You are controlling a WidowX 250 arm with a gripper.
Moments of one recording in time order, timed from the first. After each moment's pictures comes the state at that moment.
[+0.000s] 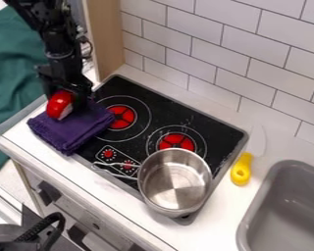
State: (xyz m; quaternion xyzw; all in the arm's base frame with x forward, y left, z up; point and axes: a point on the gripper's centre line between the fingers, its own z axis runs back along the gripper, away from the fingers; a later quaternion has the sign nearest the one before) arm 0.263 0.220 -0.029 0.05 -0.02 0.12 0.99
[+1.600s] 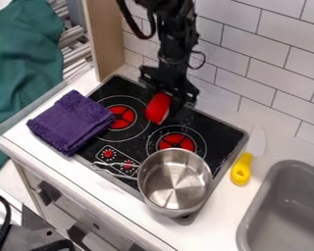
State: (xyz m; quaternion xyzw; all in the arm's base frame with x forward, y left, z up) arm 0.355 0.074 -0.030 0.05 -0.04 0.05 1.00
